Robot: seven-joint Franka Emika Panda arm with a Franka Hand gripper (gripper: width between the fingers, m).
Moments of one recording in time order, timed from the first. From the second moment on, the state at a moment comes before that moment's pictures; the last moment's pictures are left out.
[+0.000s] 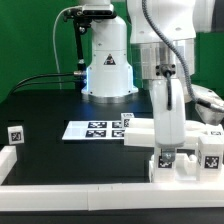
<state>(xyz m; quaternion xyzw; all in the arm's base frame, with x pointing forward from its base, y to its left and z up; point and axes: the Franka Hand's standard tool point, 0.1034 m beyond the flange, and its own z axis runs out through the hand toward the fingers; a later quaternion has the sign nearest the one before) 0.607 0.055 0.064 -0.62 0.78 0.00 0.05</state>
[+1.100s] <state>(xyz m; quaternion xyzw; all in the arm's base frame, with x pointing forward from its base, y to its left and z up) 0.609 0.060 0.081 -0.66 0.75 0.00 0.05</state>
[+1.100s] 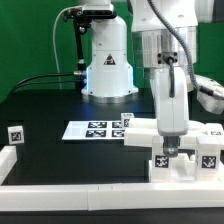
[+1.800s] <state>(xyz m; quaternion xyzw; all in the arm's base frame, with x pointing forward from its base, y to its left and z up) 0.585 0.069 0.092 -0.87 0.49 -0.04 0.06</state>
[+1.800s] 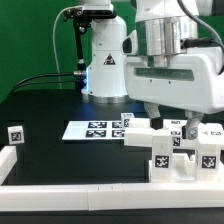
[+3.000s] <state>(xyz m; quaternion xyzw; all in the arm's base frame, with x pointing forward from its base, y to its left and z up) 0.565 0.049 0.079 -0.98 0.09 -0.15 0.00</state>
